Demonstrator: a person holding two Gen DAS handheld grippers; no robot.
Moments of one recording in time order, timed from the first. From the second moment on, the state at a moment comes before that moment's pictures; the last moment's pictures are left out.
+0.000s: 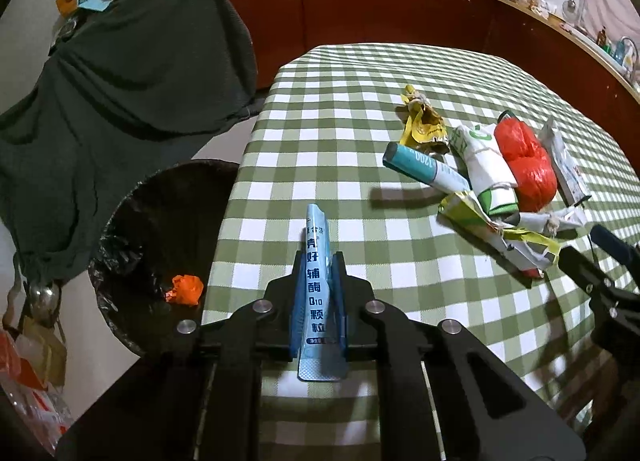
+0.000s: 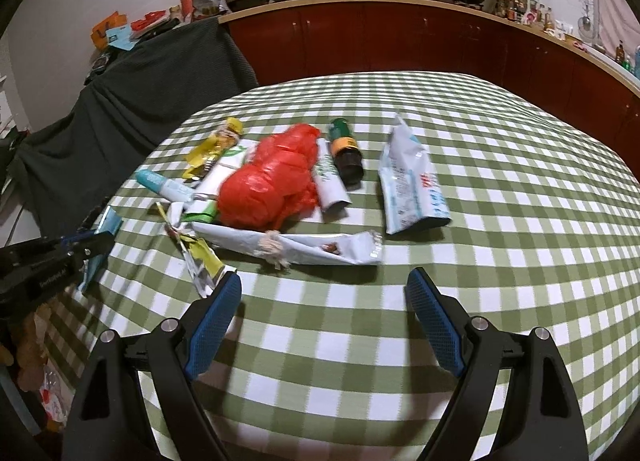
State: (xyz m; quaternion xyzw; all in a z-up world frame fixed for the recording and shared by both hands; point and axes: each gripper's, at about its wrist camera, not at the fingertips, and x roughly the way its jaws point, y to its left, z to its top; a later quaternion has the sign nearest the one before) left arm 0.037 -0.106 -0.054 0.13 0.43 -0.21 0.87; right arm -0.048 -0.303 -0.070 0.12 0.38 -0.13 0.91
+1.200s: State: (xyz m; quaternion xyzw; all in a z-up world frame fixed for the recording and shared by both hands) left arm 0.044 -0.026 -0.048 0.09 0.41 -0.15 0.90; right arm 0.007 -0.219 -0.067 0.05 0.42 -0.02 0.91
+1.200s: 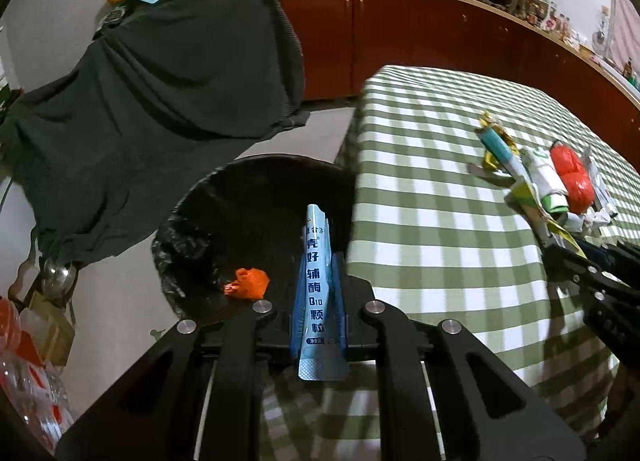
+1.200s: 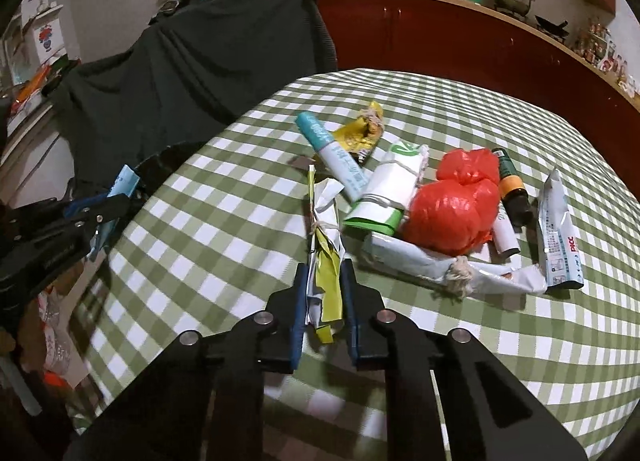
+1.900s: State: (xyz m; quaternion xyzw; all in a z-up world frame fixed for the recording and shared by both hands) left arm 0.094 0.038 -0.043 0.08 0.38 -0.05 0.92; right arm 0.087 -0.129 -0.033 0.04 0.38 0.10 0.92
